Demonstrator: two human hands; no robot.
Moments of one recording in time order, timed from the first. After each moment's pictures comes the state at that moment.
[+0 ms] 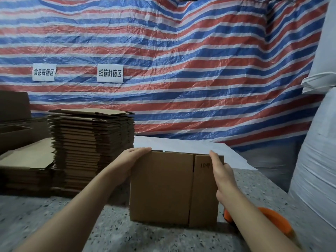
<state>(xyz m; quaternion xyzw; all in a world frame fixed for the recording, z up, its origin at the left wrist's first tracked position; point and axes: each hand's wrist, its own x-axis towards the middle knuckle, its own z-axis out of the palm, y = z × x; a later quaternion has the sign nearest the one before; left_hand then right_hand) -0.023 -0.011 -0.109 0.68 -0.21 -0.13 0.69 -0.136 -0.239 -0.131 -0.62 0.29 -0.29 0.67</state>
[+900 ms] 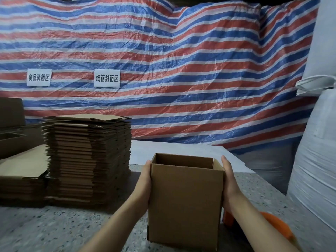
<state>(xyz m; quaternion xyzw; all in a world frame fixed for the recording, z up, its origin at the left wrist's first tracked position) -0.051 -0.068 -0.155 0.54 -0.15 -0.16 0.81 -0.147 -0.270 -0.147 -0.63 0.09 -0.22 0.74</state>
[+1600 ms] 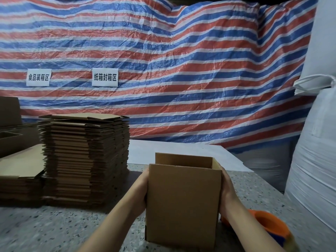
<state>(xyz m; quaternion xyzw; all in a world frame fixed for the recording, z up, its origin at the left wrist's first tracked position) -0.052 -0.059 -0.155 0.59 -0.21 -0.20 0.75 -0.136 -0.271 -0.167 -0.54 0.08 -0.27 0.79</state>
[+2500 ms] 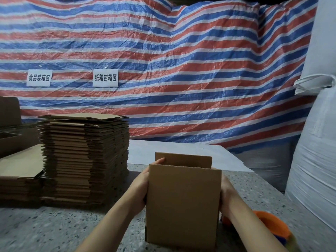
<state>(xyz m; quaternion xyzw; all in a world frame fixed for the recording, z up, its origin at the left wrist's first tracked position) -0.049 -0.062 -0.152 0.56 -0.25 -0.18 0.77 -0.142 -0.274 -0.157 -0.64 0.09 -0.19 0.74</state>
